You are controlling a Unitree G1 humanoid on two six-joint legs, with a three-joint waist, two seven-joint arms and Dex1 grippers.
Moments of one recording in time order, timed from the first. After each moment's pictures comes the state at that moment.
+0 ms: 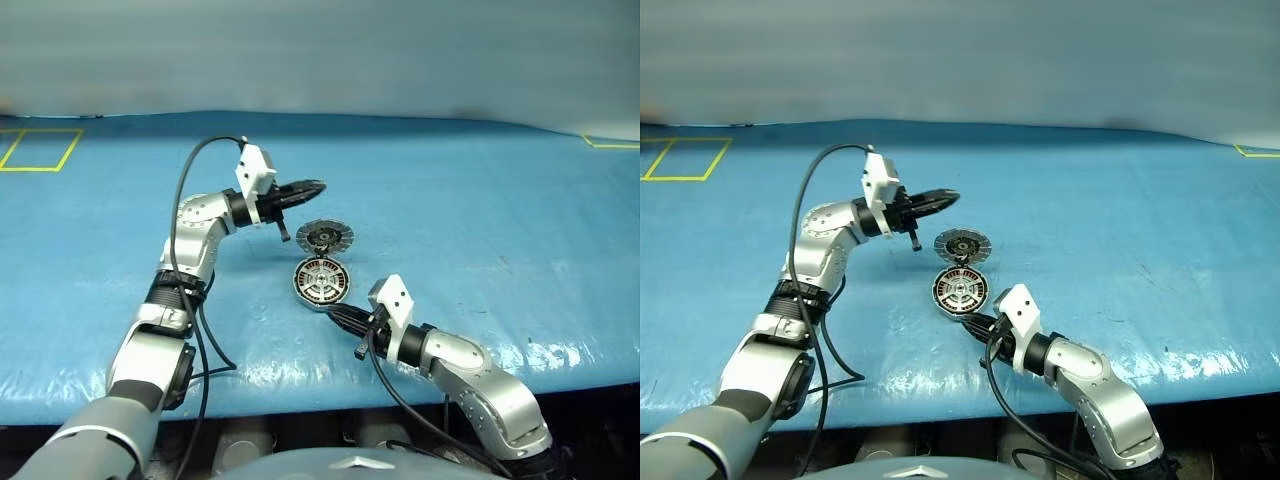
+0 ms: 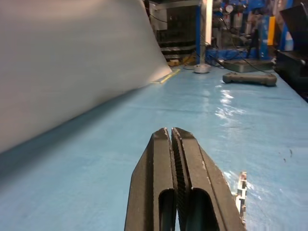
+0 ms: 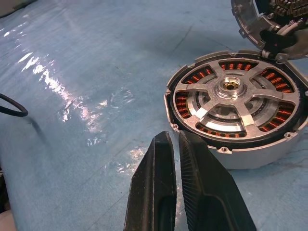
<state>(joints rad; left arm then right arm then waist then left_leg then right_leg) -0.76 0.30 -0.15 0.56 -0.28 -0.04 -1.12 0.14 -0.37 0.22 -0.51 0.36 0.57 0.58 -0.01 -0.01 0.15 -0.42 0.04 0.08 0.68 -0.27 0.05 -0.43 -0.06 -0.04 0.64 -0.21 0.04</state>
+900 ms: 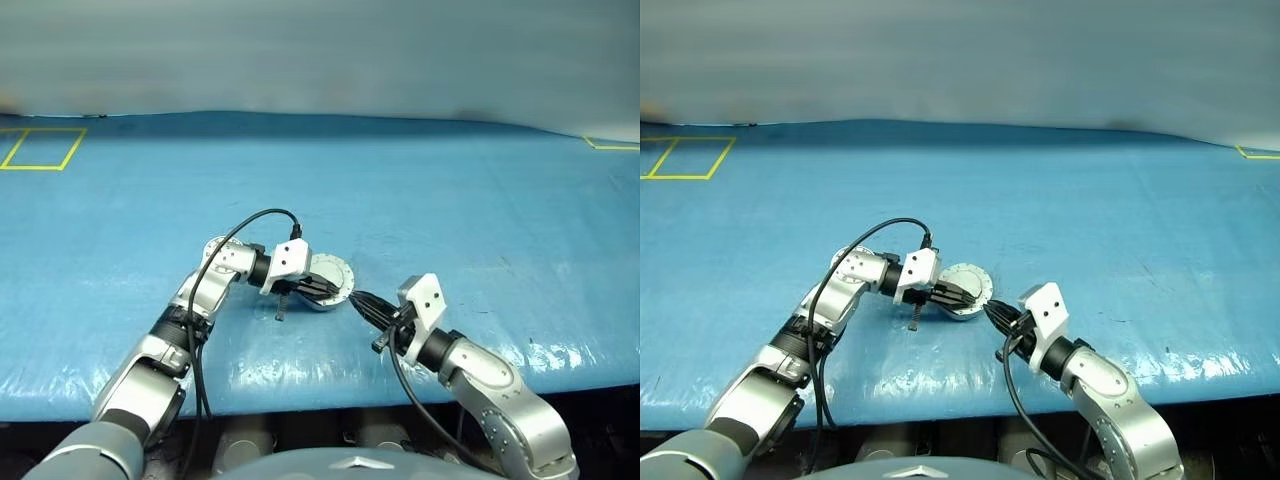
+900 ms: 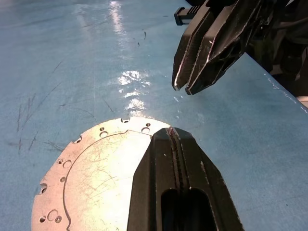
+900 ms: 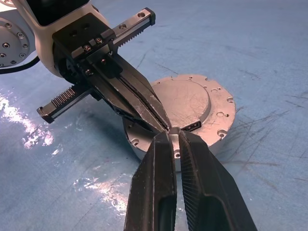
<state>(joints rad) -0.55 0.36 -0.36 0.39 -0.11 -0.10 -1.32 0.23 -0.37 0.12 -0.63 0.37 0.55 0.47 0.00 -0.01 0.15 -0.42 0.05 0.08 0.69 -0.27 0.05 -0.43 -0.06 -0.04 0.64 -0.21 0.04</state>
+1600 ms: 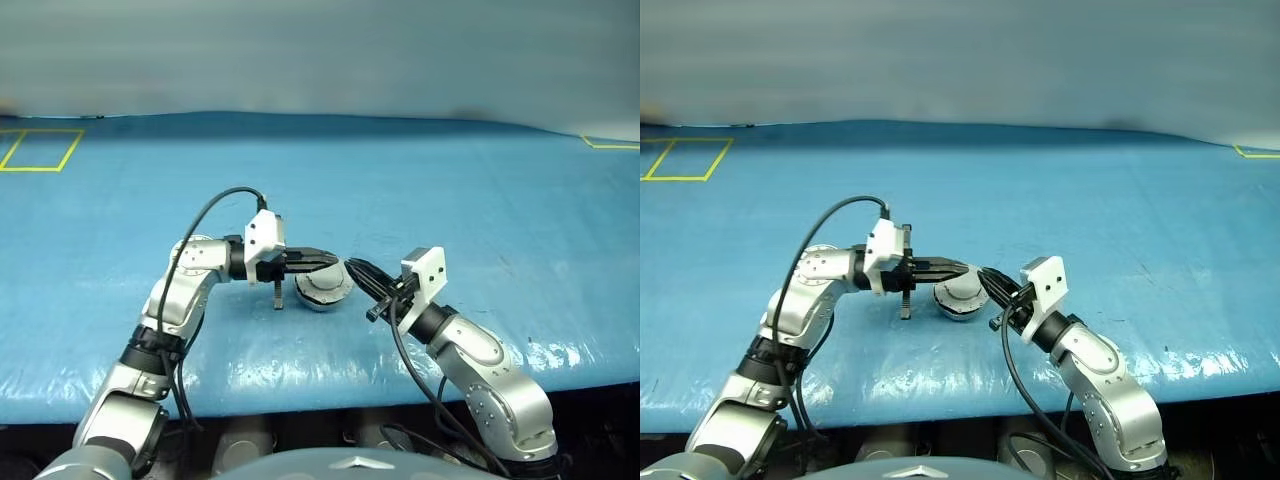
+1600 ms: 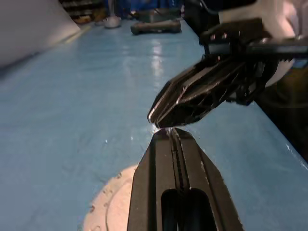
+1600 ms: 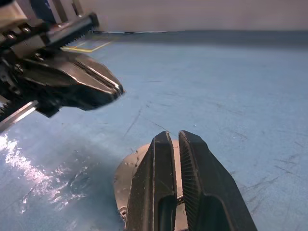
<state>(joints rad) -0.37 0.46 -0.16 -0.11 -0.37 0.17 -1.19 0.10 -0.29 0.11 -0.58 0.41 0.51 0.45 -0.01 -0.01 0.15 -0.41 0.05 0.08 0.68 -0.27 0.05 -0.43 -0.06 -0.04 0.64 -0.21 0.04</state>
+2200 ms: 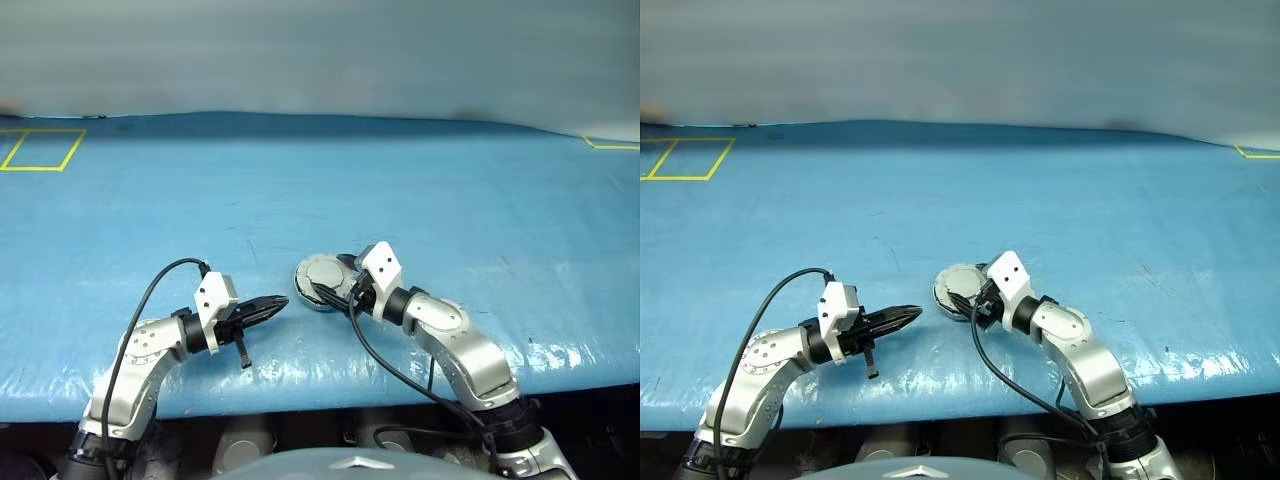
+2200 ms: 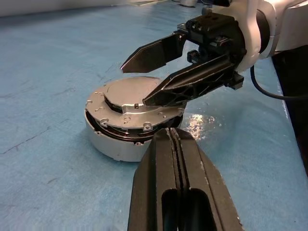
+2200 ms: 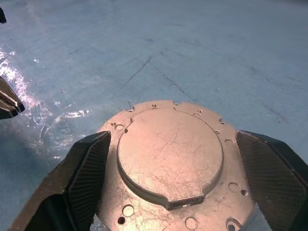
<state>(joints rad) 0.12 0.50 -0.06 -0.28 -0.35 0.16 -0.94 -0.12 -0.35 0.27 -0.28 0.24 0.49 0.54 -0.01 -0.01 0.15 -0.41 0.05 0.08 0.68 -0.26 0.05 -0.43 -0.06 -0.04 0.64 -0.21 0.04</state>
